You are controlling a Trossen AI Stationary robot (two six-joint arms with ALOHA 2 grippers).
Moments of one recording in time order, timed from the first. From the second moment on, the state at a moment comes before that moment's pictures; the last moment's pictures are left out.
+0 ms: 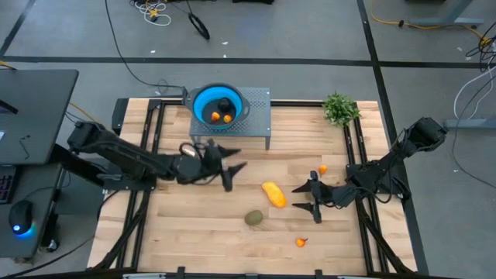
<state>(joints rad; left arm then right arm) -0.27 1.34 0.78 0.46 -0.69 -0.26 0.62 1.21 0.23 0.55 0.55 0.38</state>
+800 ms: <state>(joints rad) -0.32 1.66 0.66 0.75 -0.68 -0.12 0.44 1.45 0.39 0.58 0.36 0.25</state>
